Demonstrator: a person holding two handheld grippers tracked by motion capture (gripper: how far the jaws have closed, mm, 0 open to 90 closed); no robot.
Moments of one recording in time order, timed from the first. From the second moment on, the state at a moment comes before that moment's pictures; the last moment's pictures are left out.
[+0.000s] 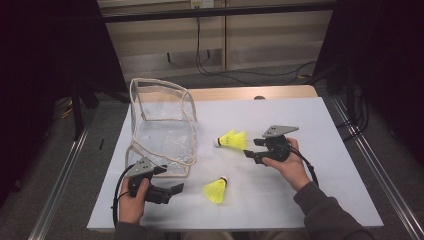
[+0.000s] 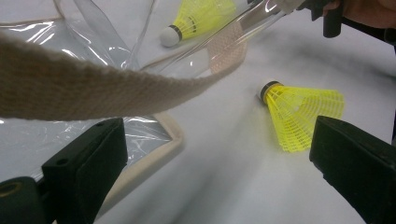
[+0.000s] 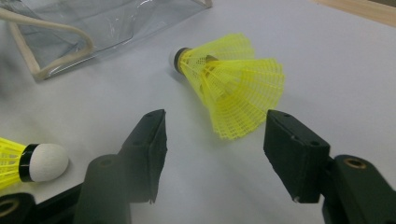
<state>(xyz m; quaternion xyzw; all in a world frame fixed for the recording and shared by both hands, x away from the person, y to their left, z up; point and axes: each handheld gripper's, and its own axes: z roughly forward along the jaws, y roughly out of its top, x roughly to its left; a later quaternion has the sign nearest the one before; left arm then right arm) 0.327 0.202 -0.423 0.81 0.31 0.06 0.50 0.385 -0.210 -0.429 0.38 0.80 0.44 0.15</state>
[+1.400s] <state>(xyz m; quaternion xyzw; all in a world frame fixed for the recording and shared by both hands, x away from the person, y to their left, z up) 0.326 0.201 -0.422 0.81 0.31 0.06 0.50 0.354 -0.212 -0.427 0.37 0.79 0.46 0.13</state>
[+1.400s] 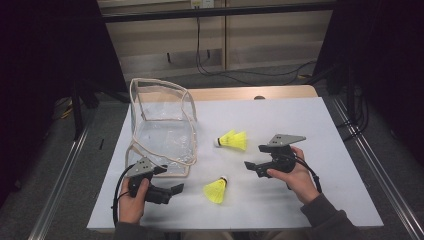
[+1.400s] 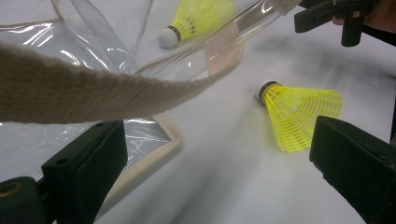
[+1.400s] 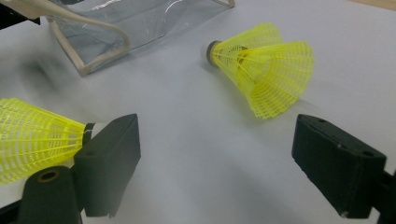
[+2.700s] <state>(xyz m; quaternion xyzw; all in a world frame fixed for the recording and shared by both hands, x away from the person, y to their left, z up) 0.326 0.200 -0.422 0.81 0.31 0.06 0.50 0.340 -0.176 -0.426 0.33 0.81 0.47 0.11</state>
